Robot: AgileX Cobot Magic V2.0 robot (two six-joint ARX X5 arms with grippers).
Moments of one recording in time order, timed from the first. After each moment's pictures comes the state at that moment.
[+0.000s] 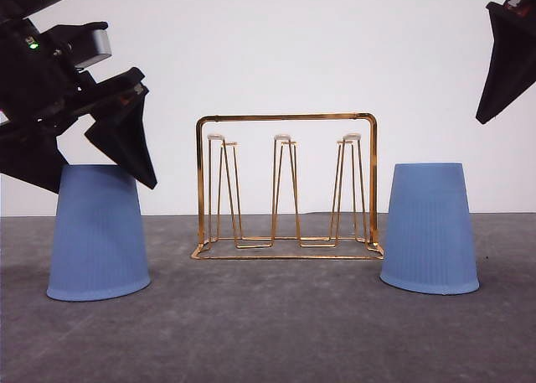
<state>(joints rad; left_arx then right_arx) -0.40 1.31 0.80 -0.30 0.12 -0.13 0.15 0.96 0.76 -0.58 -0.26 0.02</state>
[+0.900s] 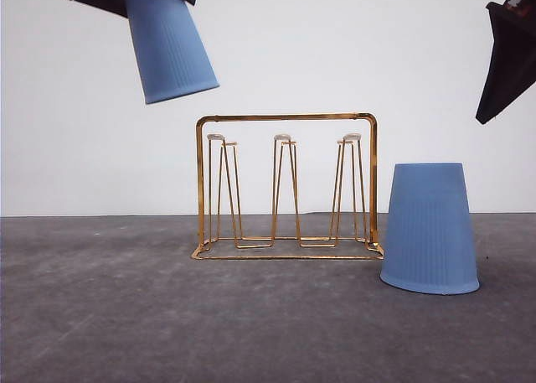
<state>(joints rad) -0.41 1.33 1.28 -0.35 0.14 -0.09 0.15 0.96 0.76 -0.58 -0.26 0.02</state>
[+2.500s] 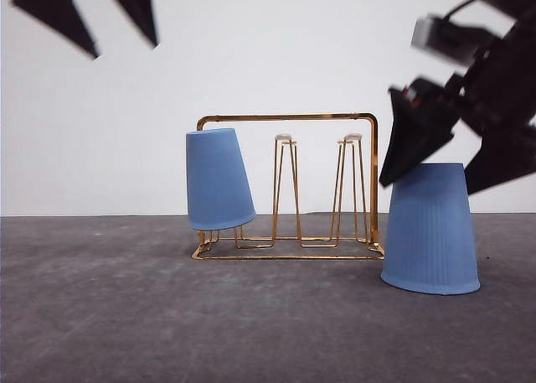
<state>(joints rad) -0.40 1.35 1.36 -0.78 0.00 0.03 0.29 1.35 0.76 -0.21 -0.29 0.01</state>
